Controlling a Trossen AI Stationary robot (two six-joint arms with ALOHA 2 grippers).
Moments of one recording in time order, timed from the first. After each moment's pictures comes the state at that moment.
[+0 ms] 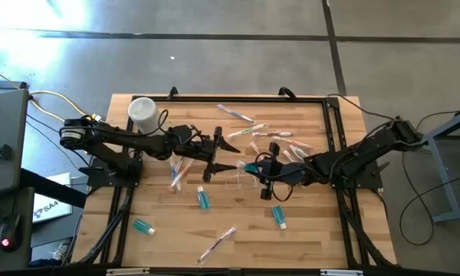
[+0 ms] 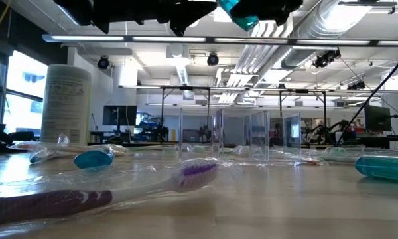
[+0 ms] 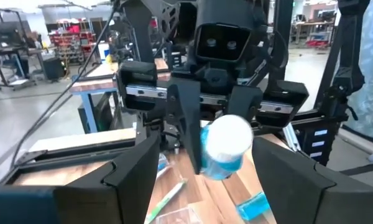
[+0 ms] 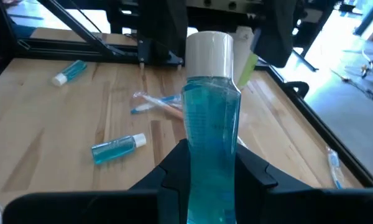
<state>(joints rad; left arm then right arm) 0.03 1.41 0.81 0.68 0.23 0.07 0.33 1.35 0.91 0.02 0.55 0.07</state>
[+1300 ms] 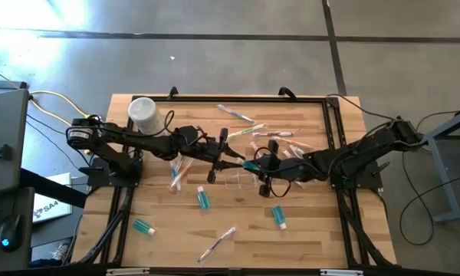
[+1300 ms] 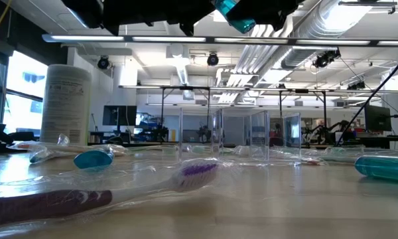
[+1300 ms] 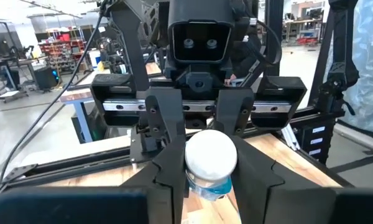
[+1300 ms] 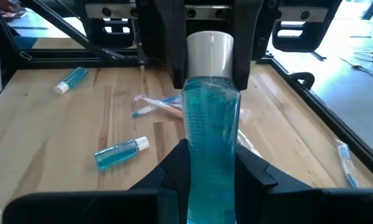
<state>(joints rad) 0.02 1.49 0.86 0.71 0.28 0.11 0.29 1.35 0.91 0.03 0.49 0.13</state>
